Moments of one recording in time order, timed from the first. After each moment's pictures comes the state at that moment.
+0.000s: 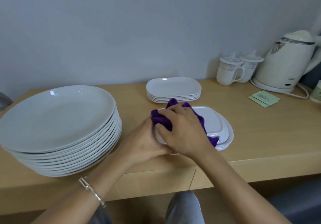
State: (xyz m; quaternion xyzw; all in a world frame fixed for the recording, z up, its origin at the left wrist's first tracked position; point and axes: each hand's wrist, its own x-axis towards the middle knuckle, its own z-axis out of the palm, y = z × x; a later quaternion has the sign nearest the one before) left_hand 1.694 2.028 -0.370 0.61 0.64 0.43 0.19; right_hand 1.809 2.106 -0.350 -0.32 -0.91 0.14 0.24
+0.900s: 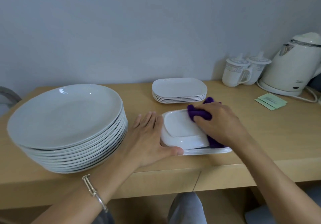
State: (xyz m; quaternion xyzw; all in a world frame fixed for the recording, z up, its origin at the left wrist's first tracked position) left_hand 1.690 2.018 -0.367 0.60 0.79 0.07 0.03; right_hand 1.853 2.154 -0.333 -0.38 -0.89 0.15 0.20
